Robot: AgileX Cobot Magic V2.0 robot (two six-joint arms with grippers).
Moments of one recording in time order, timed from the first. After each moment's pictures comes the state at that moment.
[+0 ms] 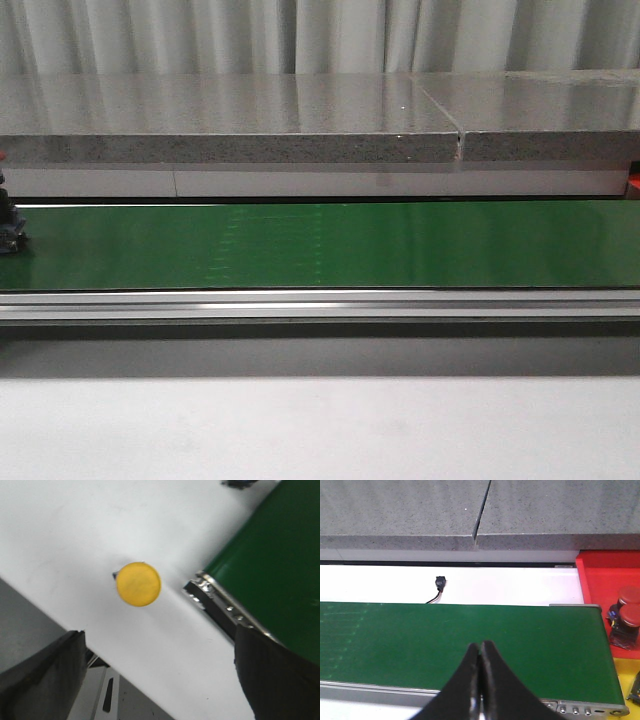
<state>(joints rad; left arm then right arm) 0.52 1.27 -1.03 -0.08 1.14 -0.22 -0.07 0.54 -0.67 0.30 0.59 -0.20</state>
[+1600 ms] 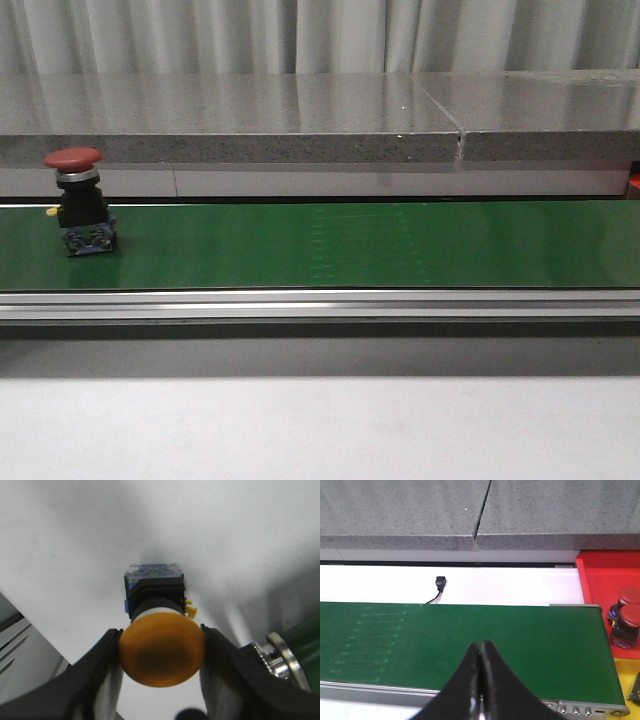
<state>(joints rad) 0.54 1.65 -1.02 -0.12 1.05 -0.40 -0.07 0.54 -0.67 0.30 0.59 -0.20</state>
